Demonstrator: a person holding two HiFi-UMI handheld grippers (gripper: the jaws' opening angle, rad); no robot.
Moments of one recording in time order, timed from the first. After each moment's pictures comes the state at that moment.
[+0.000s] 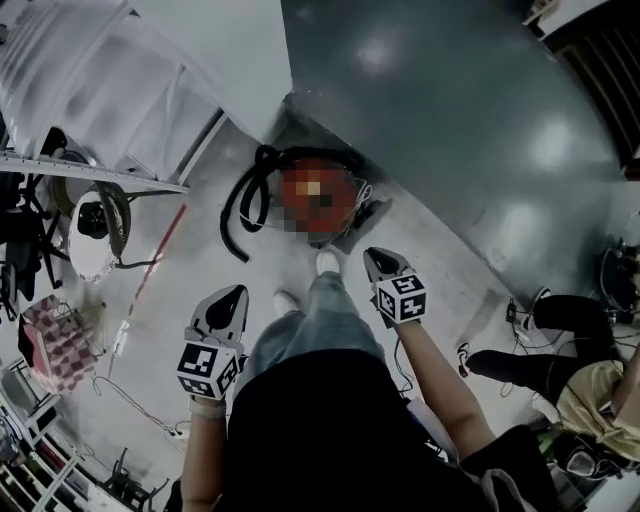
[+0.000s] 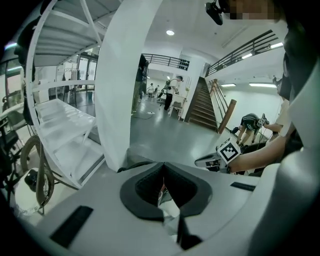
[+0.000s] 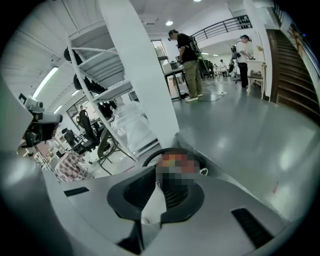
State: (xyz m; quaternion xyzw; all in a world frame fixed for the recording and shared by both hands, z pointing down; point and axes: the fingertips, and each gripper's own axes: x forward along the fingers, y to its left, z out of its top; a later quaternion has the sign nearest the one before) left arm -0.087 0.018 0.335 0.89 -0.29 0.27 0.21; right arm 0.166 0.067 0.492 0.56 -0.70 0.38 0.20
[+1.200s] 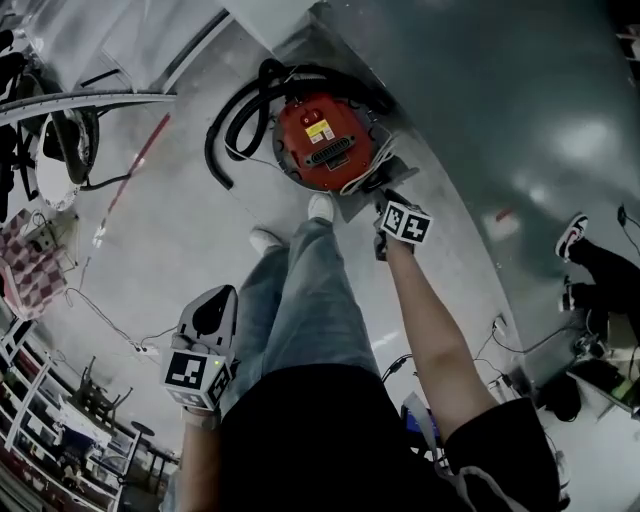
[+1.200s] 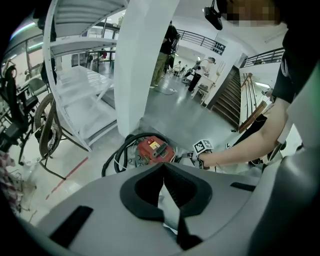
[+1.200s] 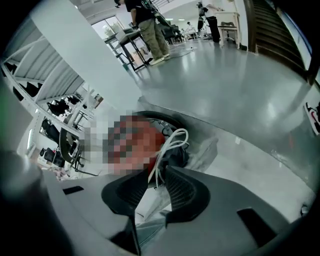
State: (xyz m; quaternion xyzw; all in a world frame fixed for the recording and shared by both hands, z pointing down) left arm -0.068 0.037 0.461 0.78 -0.38 0.36 0.35; right arm 0.263 0.012 0.789 0.57 -0.56 0.56 0.22
